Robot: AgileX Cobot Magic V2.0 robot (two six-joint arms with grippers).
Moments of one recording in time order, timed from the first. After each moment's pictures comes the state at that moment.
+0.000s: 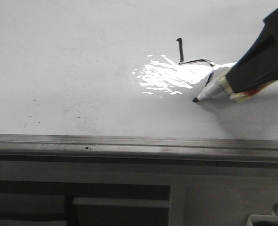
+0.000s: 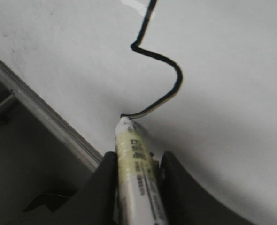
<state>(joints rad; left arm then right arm) -0.66 0.49 -0.47 -0.11 0.20 0.06 0.44 1.05 -0.67 0.35 0.45 -0.41</state>
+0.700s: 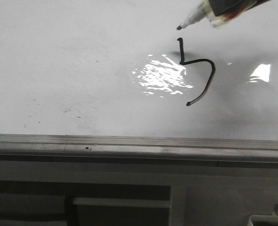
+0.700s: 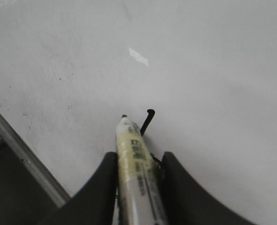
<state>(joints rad) -0.66 0.49 -0.47 -0.11 0.20 0.06 0.46 1.05 -0.84 0.32 0.44 -0.41</state>
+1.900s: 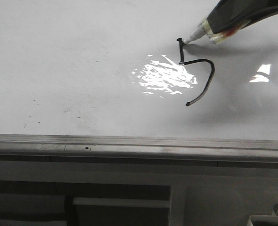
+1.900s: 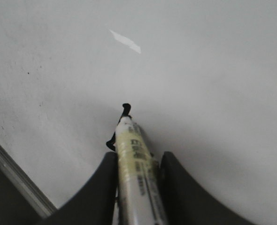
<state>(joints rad) -0.66 0.49 -0.47 -0.11 0.20 0.06 0.41 1.11 -0.84 0.32 0.42 -0.41</state>
